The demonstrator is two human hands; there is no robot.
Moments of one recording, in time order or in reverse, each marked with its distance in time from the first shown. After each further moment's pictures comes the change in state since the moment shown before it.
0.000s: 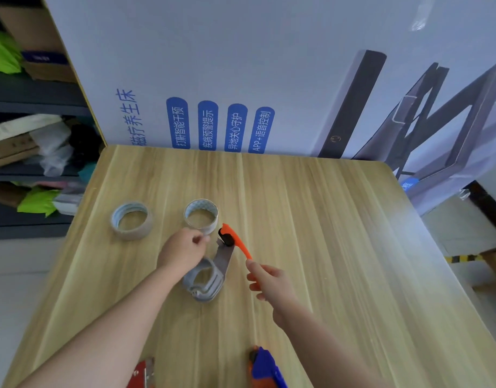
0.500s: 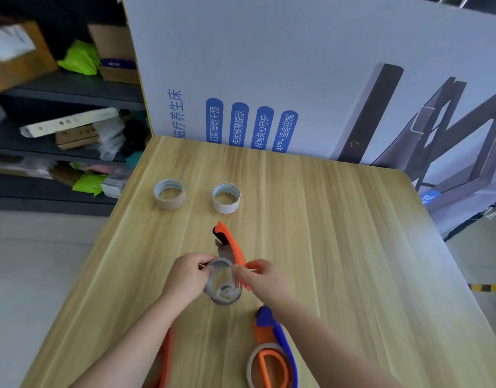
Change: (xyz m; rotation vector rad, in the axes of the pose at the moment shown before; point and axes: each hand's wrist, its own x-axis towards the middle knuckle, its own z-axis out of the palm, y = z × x) left_hand -0.149 -0.026 0.007 -0.300 0.087 0.017; right_hand -0.070 0.028 0.015 -0.377 -0.120 -0.154
